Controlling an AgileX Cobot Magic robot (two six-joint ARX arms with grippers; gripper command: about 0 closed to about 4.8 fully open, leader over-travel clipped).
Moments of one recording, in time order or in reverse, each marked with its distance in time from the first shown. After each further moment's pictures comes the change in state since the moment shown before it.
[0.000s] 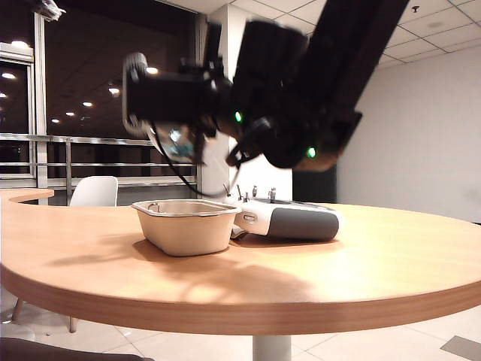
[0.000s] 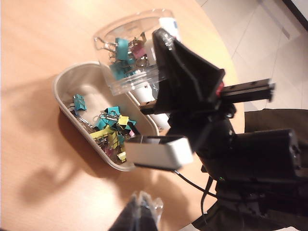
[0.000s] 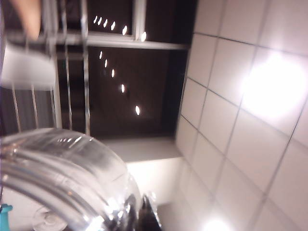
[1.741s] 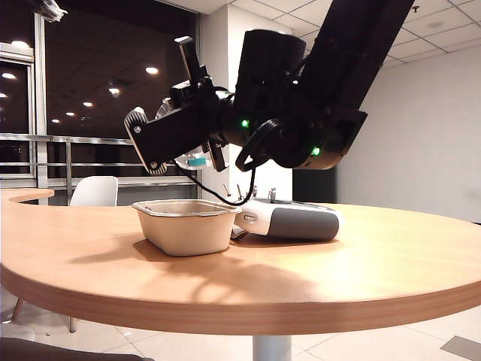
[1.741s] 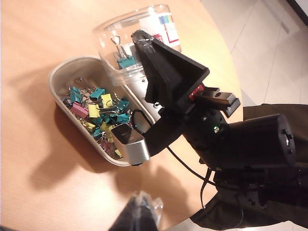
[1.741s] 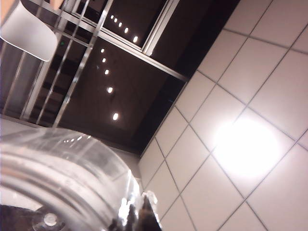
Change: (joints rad) left arm -0.014 0.000 0.000 -0.013 0.000 0.000; right arm -0.016 -0.010 -0.001 -0.098 -0.070 -0.394
